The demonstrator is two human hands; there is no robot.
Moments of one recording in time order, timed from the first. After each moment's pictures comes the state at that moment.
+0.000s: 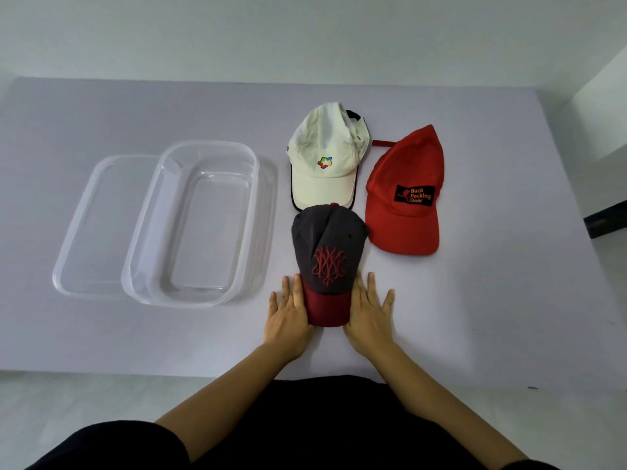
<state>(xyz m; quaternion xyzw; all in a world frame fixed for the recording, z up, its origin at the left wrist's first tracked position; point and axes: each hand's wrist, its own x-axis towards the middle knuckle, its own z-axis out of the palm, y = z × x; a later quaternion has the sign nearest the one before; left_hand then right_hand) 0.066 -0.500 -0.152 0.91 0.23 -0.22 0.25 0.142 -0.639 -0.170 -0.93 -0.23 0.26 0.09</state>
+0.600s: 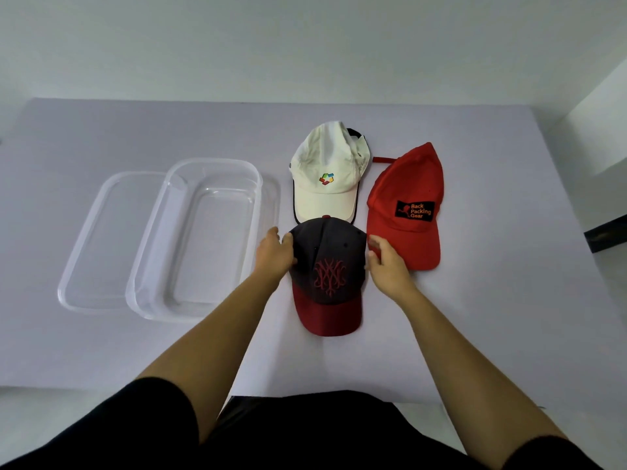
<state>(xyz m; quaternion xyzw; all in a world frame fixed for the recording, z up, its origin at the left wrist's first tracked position) 0.168 -0.430 -0.097 0.72 0.45 -0.05 0.52 0.244 -0.619 -0.121 -0.85 -0.08 0.27 0.45</state>
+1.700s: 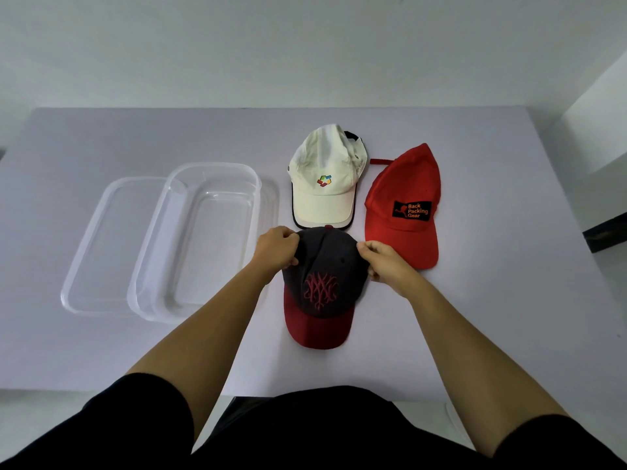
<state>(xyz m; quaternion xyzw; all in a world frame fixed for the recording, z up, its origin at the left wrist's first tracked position) 0.175 -0.426 -0.074 0.79 0.39 -0.10 0.46 0.260 -0.620 -0.115 -0.77 -0.02 0.41 0.49</state>
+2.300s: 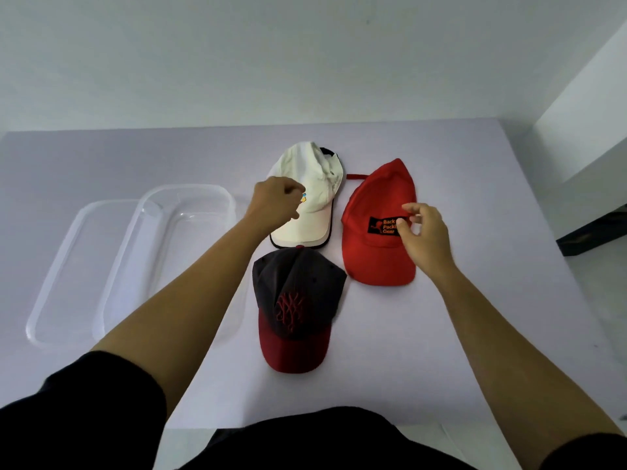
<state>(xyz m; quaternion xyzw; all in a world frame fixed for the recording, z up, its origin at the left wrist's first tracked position) 0.264 -0.435 -0.008 0.86 0.27 0.00 0.44 0.333 -0.680 -0.077 -0.89 -0.09 0.04 0.45</state>
